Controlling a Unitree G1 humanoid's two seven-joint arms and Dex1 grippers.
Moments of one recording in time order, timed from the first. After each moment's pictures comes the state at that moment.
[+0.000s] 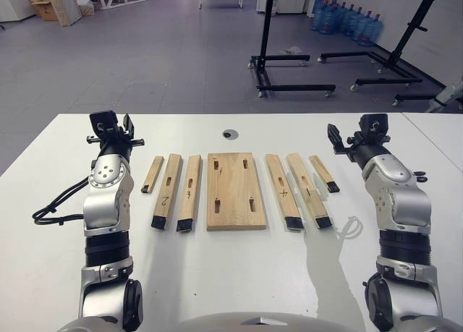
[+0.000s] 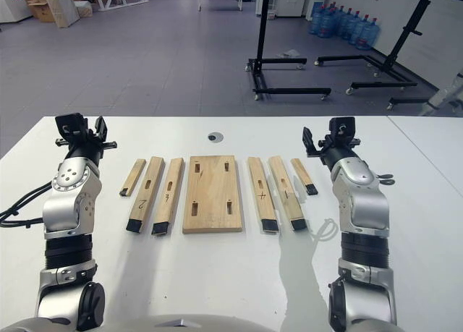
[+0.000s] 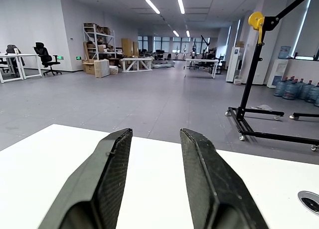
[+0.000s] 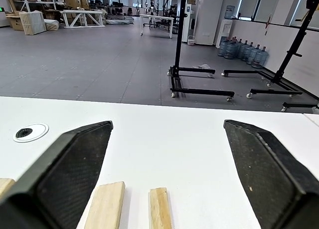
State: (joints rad) left arm -0.39 0.20 0.27 -0.09 -0.10 0.43 0.08; right arm -0.38 -0.41 -0.28 -0.03 0.21 0.56 0.18
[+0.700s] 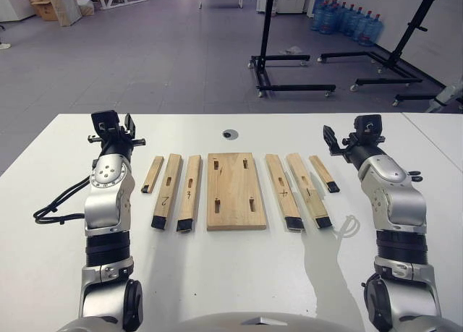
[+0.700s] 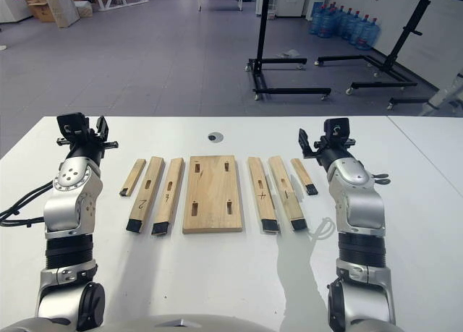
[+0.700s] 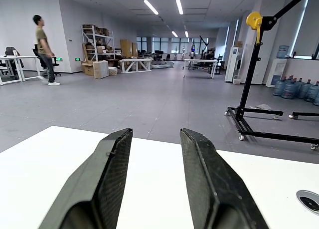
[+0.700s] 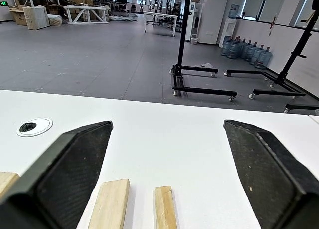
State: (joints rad) left arm -0.39 0.20 0.26 -0.10 -0.10 0.43 0.08; right arm -0.38 -0.40 -0.25 -0.03 0.20 0.55 0.18
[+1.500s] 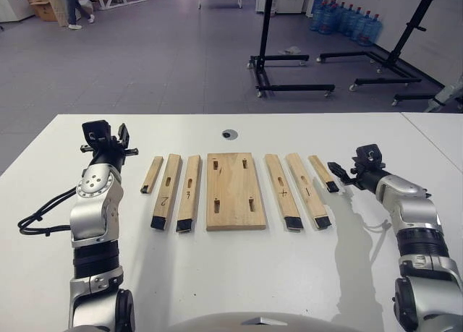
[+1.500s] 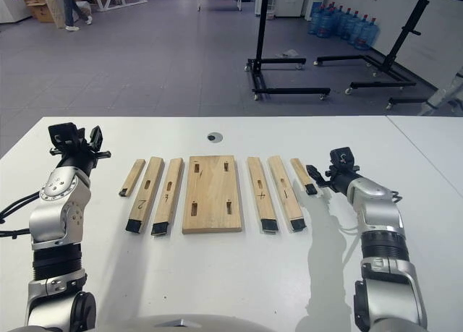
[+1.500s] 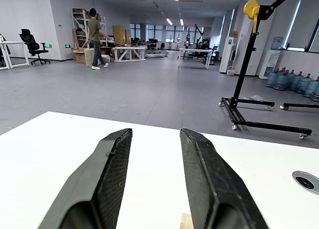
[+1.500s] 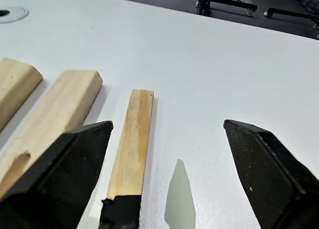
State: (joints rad) left arm -0.32 0.24 0.30 -0.13 -0.17 0.46 0.01; right arm -0.40 -0.57 -0.20 0.46 0.20 0.39 0.51
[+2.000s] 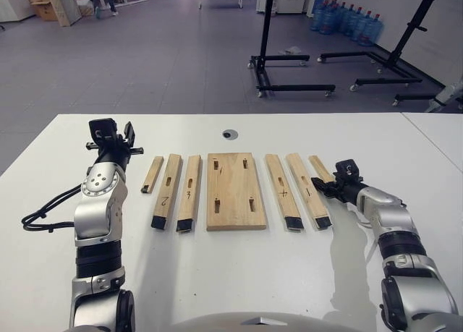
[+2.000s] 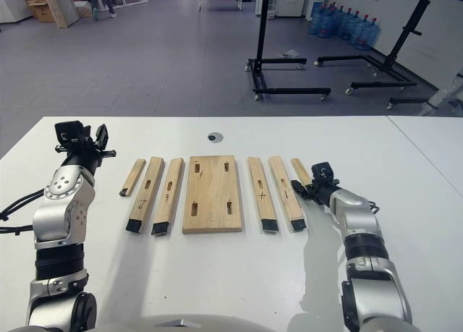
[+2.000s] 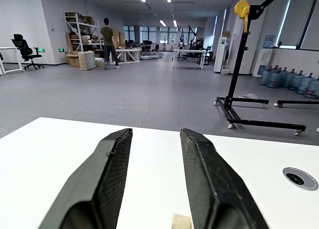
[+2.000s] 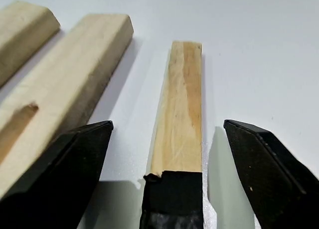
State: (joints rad) left arm -0.32 0.24 0.27 -0.15 -0.15 0.47 0.01; right arm -0.41 -0.51 -0.12 0.67 0.14 0.28 0.51
